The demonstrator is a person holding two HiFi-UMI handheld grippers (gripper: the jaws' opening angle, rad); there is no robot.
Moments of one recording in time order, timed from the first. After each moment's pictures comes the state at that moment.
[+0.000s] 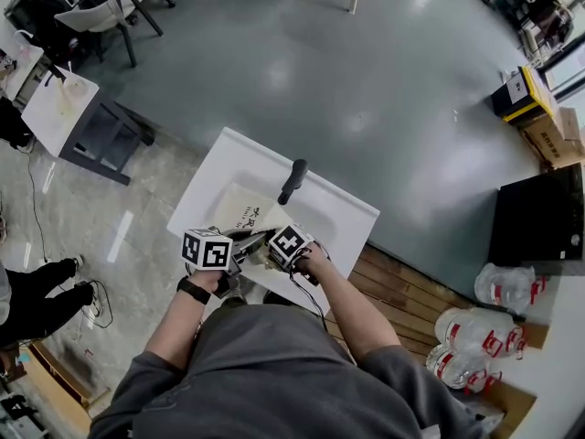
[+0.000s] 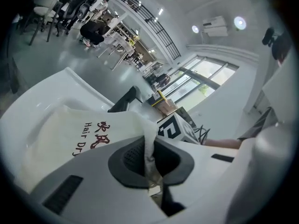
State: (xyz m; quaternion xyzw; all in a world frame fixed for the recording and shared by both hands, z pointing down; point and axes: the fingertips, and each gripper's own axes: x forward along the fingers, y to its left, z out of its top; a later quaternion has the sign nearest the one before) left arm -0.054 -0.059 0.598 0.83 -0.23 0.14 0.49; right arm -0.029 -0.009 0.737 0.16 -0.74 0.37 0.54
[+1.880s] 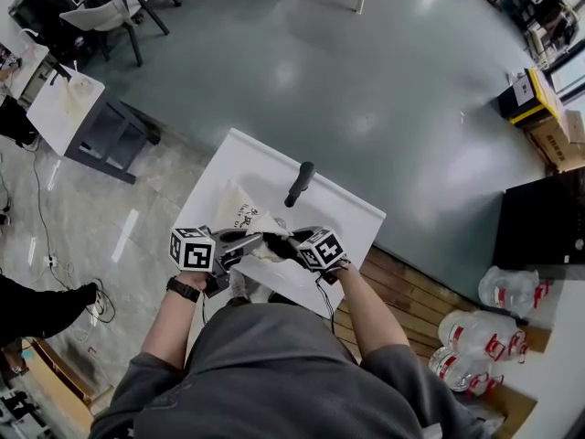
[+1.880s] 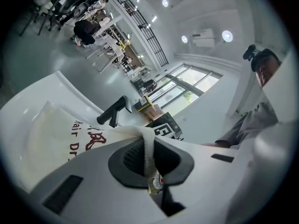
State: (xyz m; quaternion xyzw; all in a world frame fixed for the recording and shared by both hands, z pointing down) left arm -0.080 -0.064 0.561 0.85 -0.16 0.07 0.49; right arm -0.017 -0.058 0.710 0.22 -0.84 0.34 0.36
